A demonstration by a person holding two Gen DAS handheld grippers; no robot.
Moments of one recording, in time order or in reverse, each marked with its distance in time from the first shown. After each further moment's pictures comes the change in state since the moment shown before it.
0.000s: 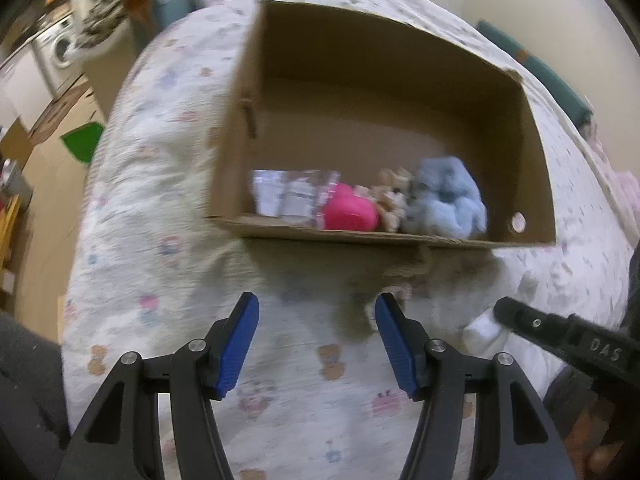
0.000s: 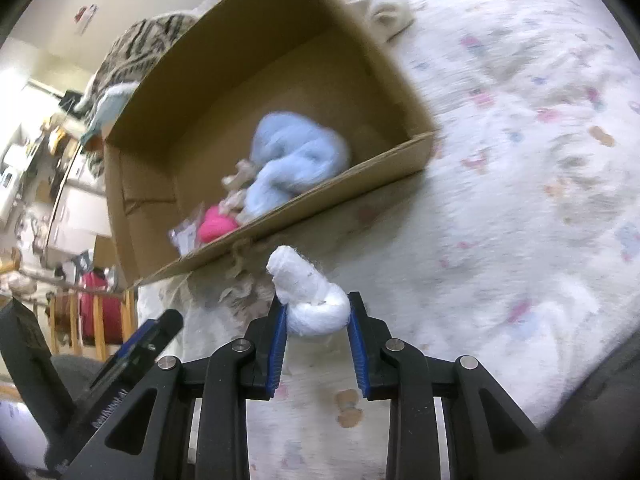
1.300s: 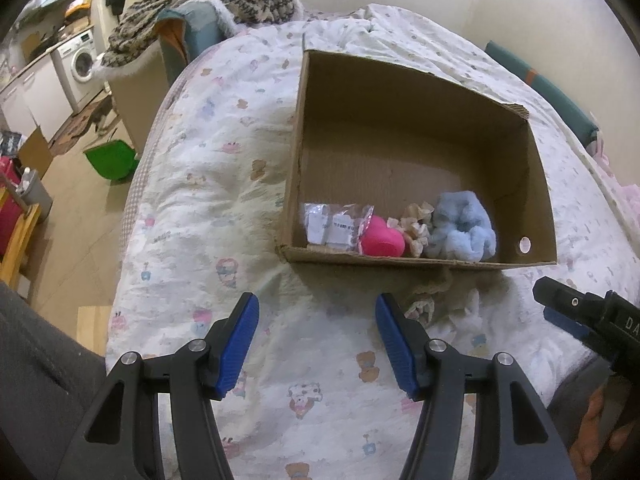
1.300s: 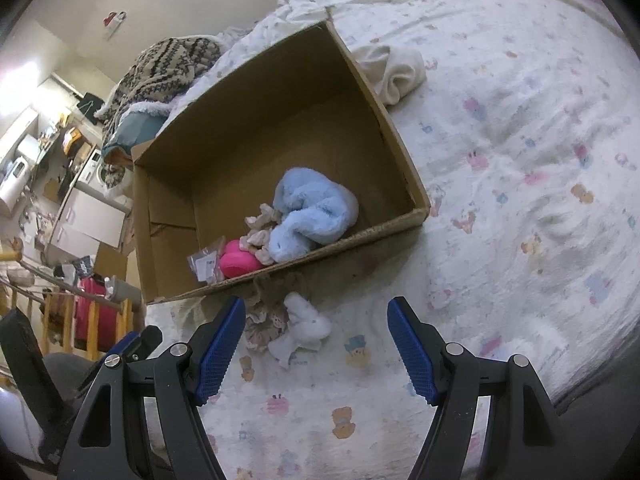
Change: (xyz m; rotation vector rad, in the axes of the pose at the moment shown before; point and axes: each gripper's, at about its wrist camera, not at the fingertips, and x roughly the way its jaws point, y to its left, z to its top) left arm -0.041 0.031 0.001 -0.045 -0.094 0.064; right arm -0.030 0.005 0.008 -0.067 -0.102 0.036
